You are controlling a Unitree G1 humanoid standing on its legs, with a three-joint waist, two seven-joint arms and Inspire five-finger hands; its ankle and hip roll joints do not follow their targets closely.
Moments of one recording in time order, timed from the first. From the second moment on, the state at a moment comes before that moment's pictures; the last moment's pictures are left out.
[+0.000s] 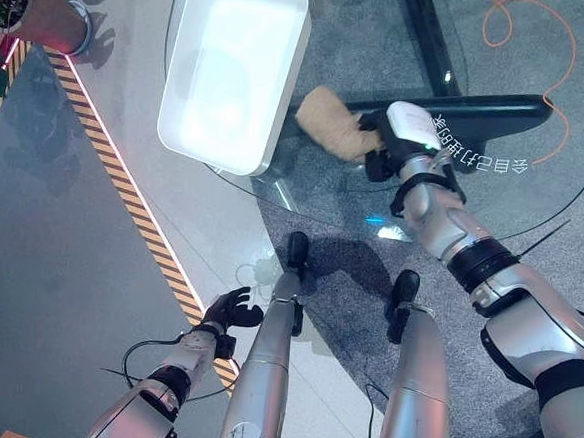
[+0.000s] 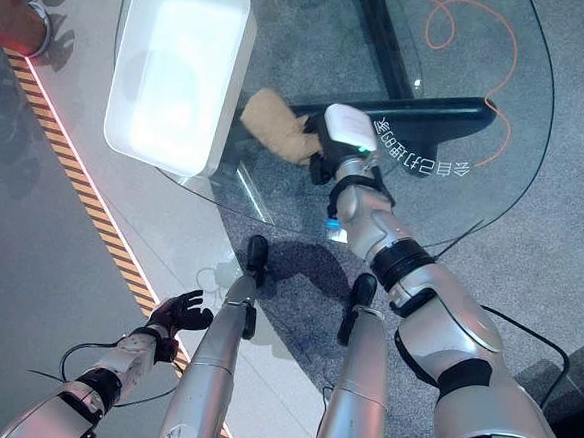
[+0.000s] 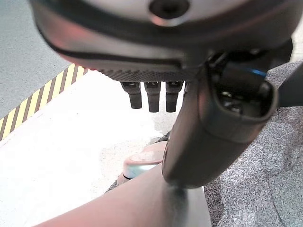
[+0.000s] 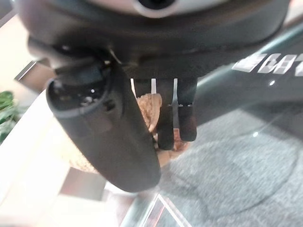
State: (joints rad) left arm -0.43 0.30 -0.50 1.08 -0.54 -0.05 0.05; right arm -1.13 -0.46 0.85 0.76 -0.19 0.18 -0.22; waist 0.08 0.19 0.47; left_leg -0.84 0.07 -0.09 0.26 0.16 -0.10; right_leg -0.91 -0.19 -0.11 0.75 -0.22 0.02
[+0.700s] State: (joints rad) left arm -0.43 0.29 -0.50 1.08 -0.54 -0.05 0.05; right arm -1.13 -0.44 0.85 0.79 -0.19 0.18 -0.27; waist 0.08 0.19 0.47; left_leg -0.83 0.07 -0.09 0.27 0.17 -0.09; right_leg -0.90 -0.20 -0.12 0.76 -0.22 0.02
